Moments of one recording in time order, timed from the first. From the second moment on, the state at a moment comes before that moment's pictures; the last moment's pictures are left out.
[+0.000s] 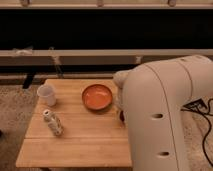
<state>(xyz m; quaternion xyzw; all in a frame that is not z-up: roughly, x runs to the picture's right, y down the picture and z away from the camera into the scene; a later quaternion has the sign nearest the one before) 0.092 0.178 0.816 -0.27 0.40 0.75 0.46</state>
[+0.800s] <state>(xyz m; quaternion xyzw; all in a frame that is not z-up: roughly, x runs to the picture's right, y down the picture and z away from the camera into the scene) 0.051 0.243 0.755 -0.31 0.42 0.67 0.53</state>
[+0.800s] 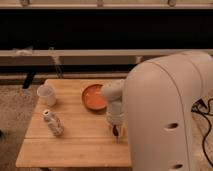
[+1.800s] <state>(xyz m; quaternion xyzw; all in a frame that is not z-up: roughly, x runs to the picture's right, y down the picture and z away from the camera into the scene) 0.022 0.297 0.689 -0.34 0.41 0.58 0.62</state>
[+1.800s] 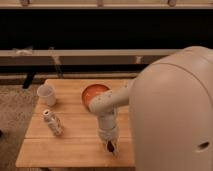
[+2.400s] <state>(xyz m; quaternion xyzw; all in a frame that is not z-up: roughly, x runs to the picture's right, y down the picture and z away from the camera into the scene) 0.002 0.321 0.650 -0.37 0.38 0.52 0.67</state>
